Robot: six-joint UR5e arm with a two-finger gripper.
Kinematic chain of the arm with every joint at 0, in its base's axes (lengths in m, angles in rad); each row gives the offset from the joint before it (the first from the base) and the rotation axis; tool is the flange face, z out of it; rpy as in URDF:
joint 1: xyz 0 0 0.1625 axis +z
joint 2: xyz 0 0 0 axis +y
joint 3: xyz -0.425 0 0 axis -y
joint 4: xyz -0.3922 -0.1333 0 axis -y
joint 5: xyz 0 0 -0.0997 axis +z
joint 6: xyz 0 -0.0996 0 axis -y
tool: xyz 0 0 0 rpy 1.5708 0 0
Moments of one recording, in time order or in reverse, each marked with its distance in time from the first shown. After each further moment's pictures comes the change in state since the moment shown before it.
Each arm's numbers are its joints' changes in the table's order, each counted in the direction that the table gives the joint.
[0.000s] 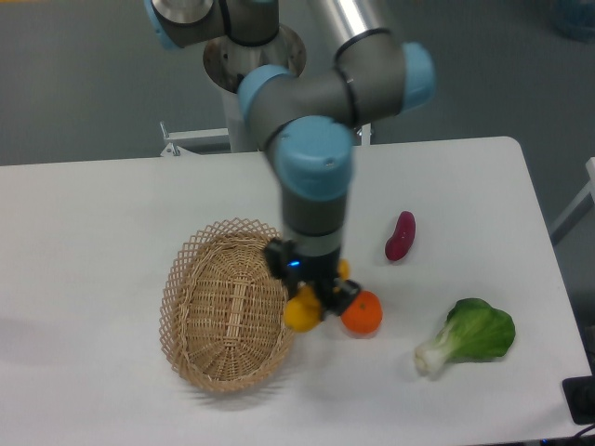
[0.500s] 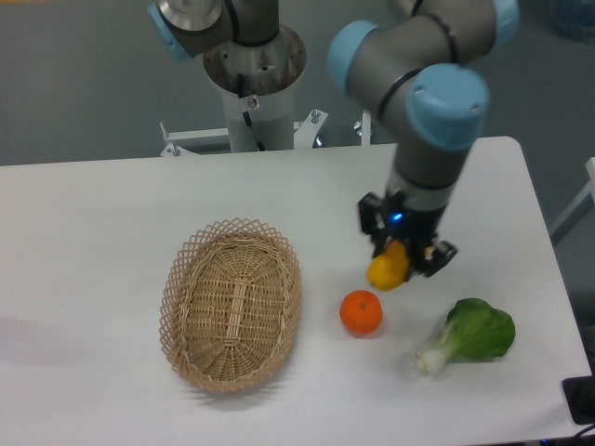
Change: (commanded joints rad) arm 0.184 -0.032 0.015 -0.094 0.019 0.368
